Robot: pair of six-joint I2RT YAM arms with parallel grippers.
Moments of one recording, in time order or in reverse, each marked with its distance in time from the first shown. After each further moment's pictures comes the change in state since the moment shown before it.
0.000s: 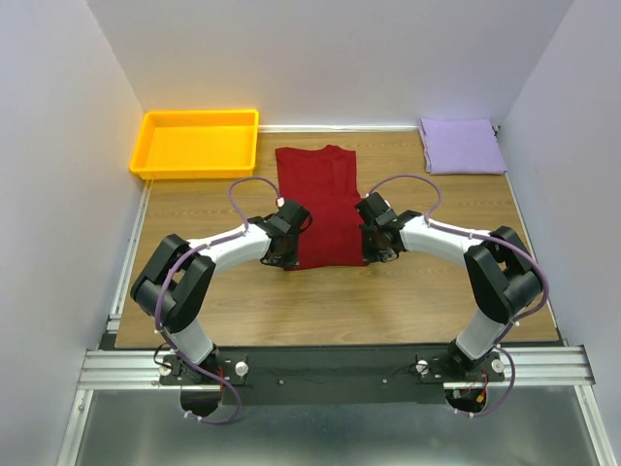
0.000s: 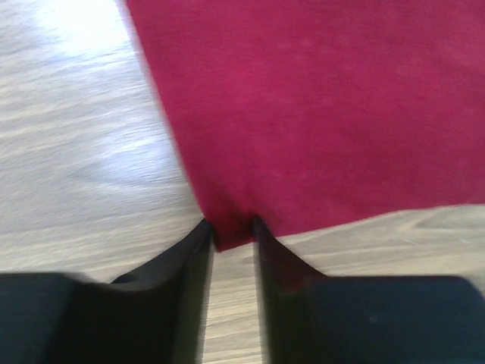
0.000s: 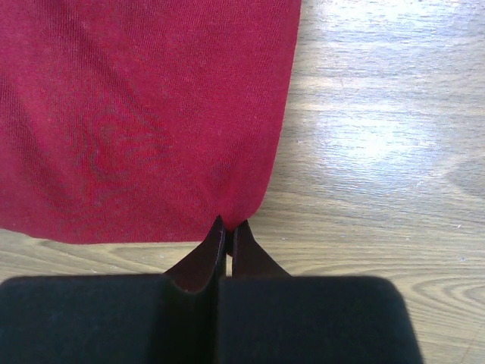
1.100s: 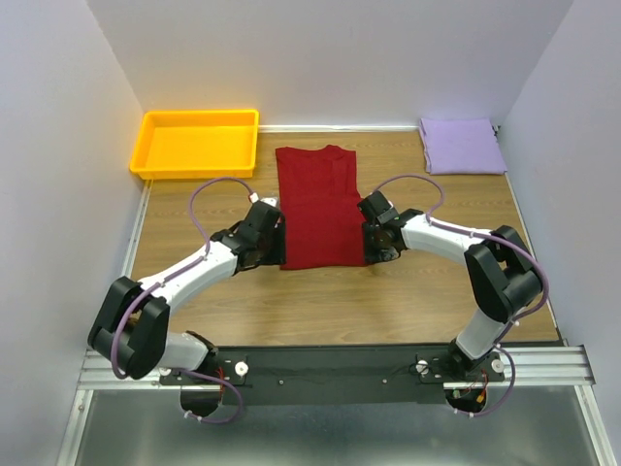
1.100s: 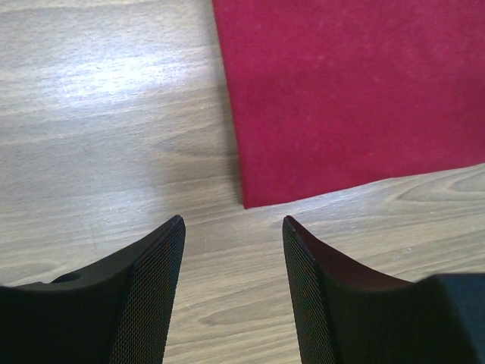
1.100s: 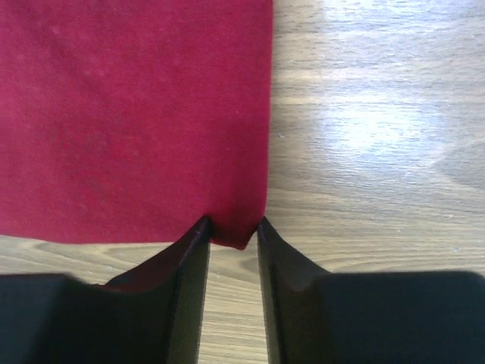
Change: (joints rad) left arm 0.078 -0.331 -0.171 0.079 -0.001 0.019; right arm -0.017 0.002 0.005 -0.029 -0.008 0.028
